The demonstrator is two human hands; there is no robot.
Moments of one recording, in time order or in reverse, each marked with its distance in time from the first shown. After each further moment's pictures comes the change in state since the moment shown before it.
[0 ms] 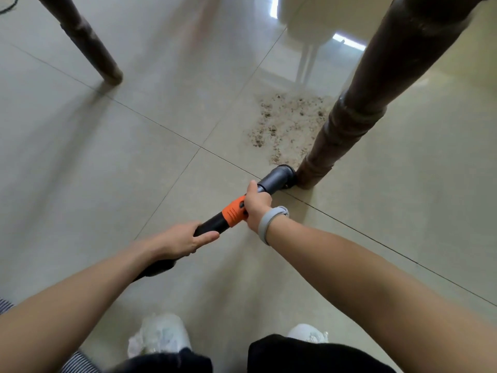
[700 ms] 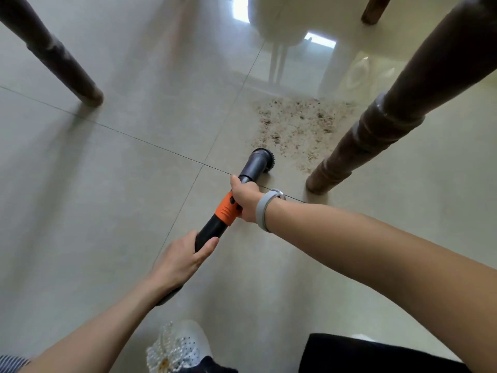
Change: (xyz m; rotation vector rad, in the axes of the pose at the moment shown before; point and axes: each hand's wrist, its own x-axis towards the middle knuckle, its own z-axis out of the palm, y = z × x) left_hand 0.019 -0.053 -0.025 -0.116 0.286 0.123; right_hand 0.012 -0.047 0.067 -0.175 -0.031 -0.054
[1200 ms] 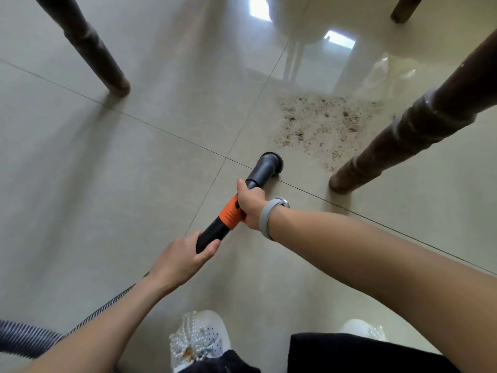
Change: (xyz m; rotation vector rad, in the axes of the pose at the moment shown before) left_hand -0.016 -0.031 -0.015 0.091 0.058 0.014; right_hand 0.001 0.018 0.049 0.140 0.056 0.042
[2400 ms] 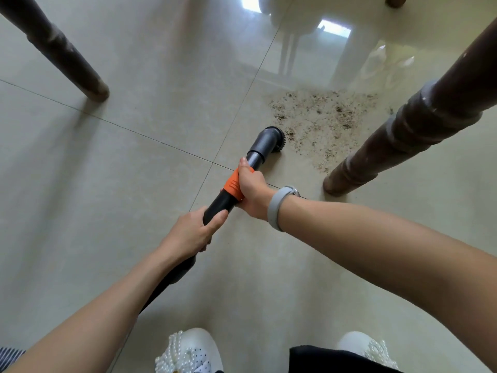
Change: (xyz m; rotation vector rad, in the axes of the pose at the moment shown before) left_hand 0.061 0.054 -0.008 -0.225 -0.021 0.011; right_hand -0.001 -0.051 -0.034 0.330 -0.178 -0.015
